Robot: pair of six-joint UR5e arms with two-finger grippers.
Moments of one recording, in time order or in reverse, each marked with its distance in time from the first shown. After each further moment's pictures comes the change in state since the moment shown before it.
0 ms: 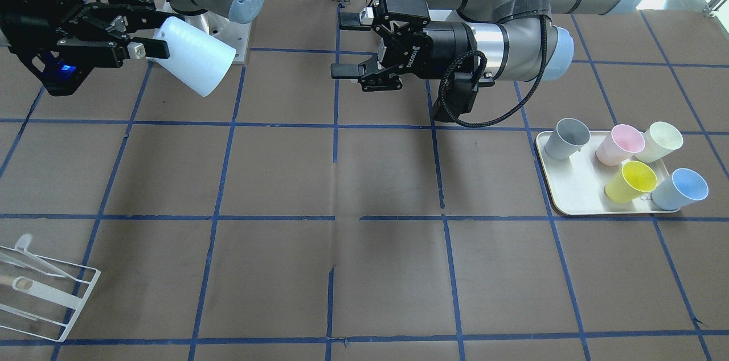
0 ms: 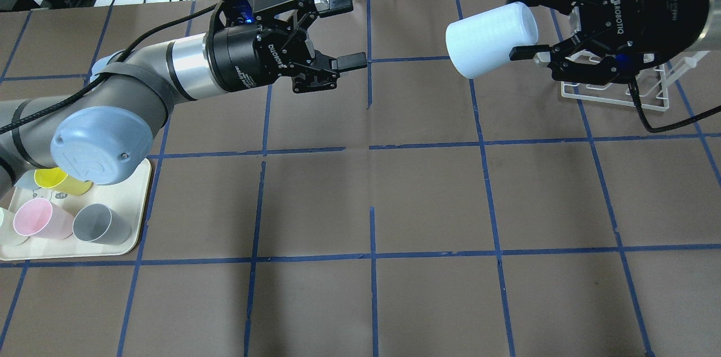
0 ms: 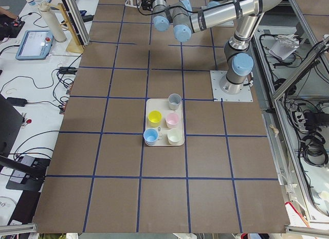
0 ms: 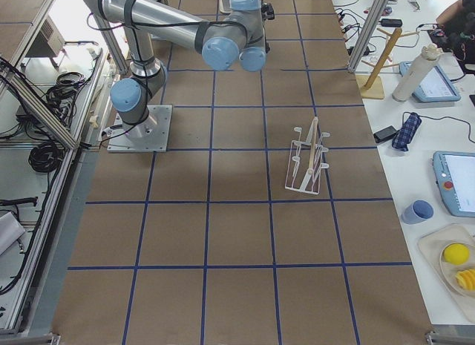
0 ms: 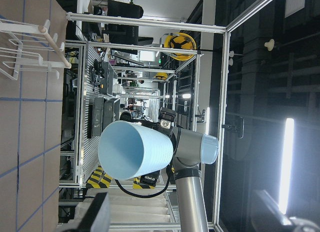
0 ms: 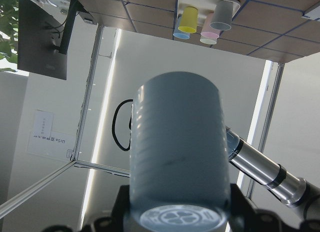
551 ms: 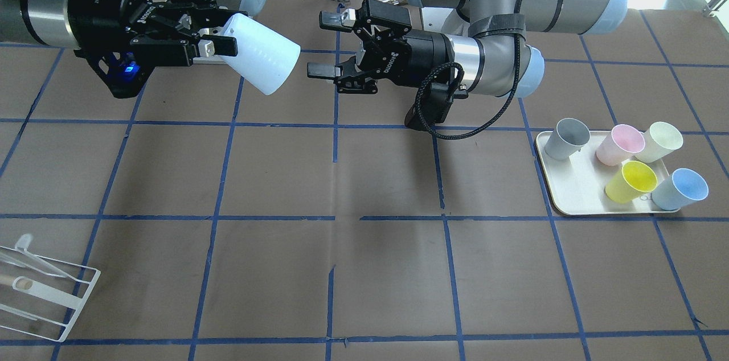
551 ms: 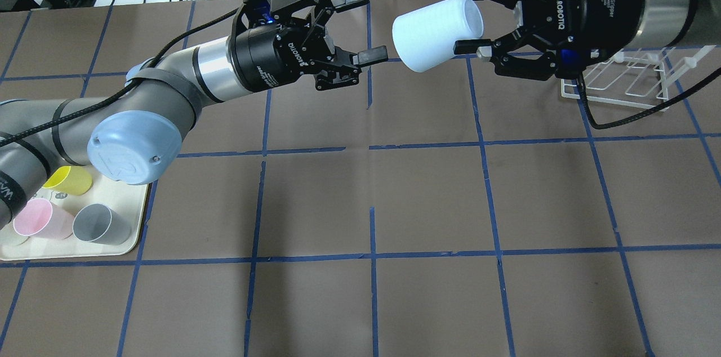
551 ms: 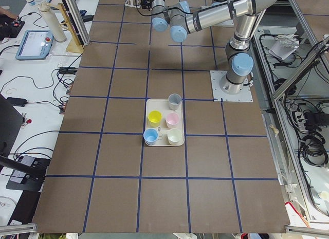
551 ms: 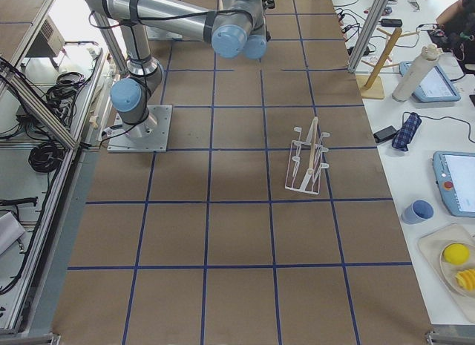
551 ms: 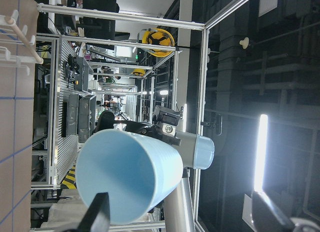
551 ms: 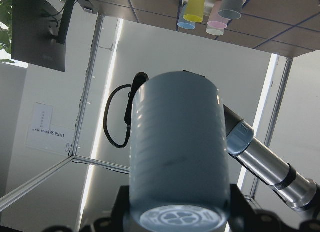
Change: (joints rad) left arm -0.061 -0.057 -0.001 0.045 -0.120 0.004; right arm 0.130 0.000 -0.001 -0.005 0.140 -0.009
